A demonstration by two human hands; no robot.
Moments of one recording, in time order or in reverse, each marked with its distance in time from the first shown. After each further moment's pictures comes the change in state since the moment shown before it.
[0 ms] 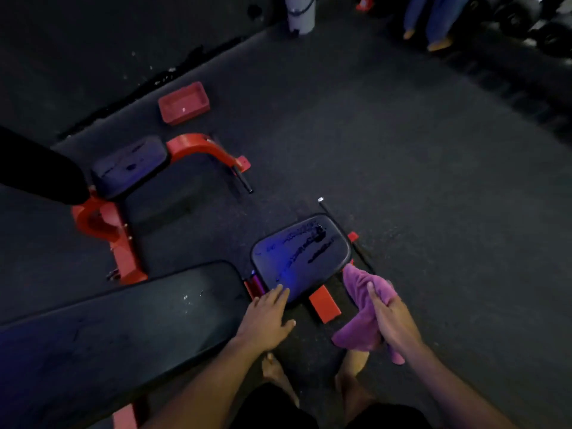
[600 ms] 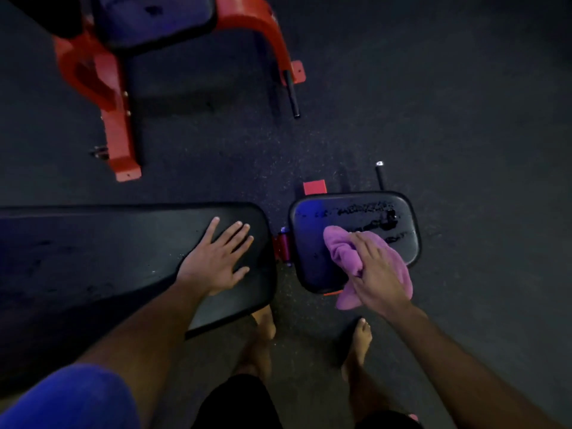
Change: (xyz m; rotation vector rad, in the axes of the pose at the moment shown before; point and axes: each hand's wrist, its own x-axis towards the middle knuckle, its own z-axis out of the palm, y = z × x) left_hand 0.071 -0.256 0.078 0.392 0.113 -0.012; right_hand 0.169 0.001 0.188 -0.901 -0.398 -0.490
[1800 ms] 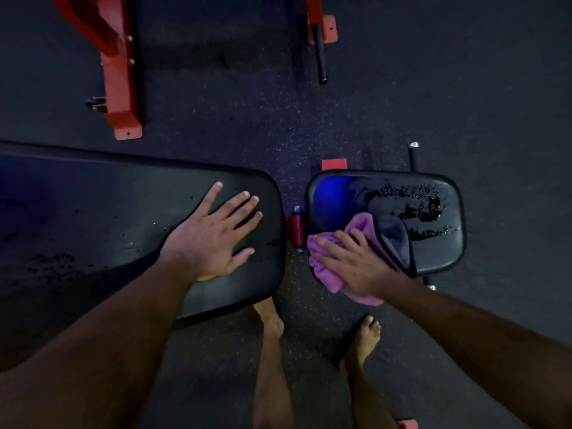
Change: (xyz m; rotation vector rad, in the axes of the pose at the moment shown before) left_hand 0.006 0.000 0.018 0.069 0.173 0.023; right_hand 0.076 0.047 0.108 -0.779 -0.150 -0.737
